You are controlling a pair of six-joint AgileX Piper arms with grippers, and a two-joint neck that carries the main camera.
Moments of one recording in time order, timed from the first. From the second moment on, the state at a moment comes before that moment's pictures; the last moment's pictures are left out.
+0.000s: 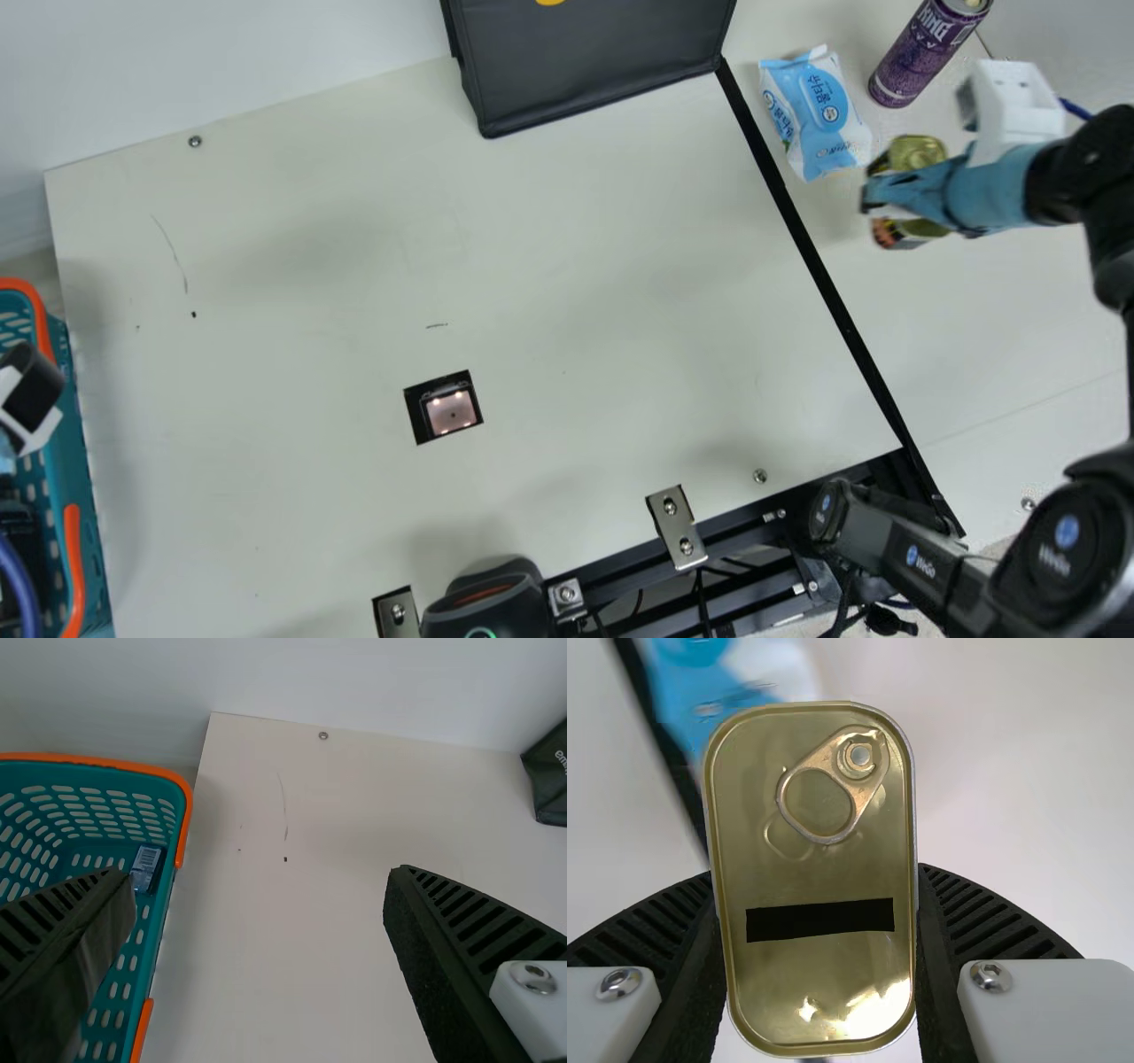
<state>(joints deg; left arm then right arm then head) -2.2 53.7 -62.3 -1.5 54.0 -6.9 -44.9 80.3 -56.9 11.6 48.8 -26.6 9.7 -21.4</state>
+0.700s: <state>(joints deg) -2.2 53.7 -62.3 -1.5 54.0 -6.9 -54.5 94.3 -65.4 11.1 40.8 -50.8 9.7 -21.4</state>
